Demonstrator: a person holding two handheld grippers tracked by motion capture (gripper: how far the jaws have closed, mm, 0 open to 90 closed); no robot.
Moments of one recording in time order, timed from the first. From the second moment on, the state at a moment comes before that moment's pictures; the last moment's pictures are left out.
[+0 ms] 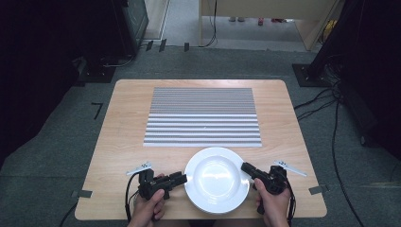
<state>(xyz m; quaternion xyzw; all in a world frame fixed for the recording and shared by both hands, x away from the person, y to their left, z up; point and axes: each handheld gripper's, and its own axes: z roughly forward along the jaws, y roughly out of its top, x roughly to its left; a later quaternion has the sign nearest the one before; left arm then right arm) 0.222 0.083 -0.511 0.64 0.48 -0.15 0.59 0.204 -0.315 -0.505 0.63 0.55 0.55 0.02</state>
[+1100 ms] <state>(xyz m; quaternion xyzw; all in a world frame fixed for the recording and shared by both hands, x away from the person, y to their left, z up) 0.217 0.078 -0.512 0.64 0.48 -0.14 0.58 0.204 -0.316 -0.508 0.63 0.54 0.56 0.02</state>
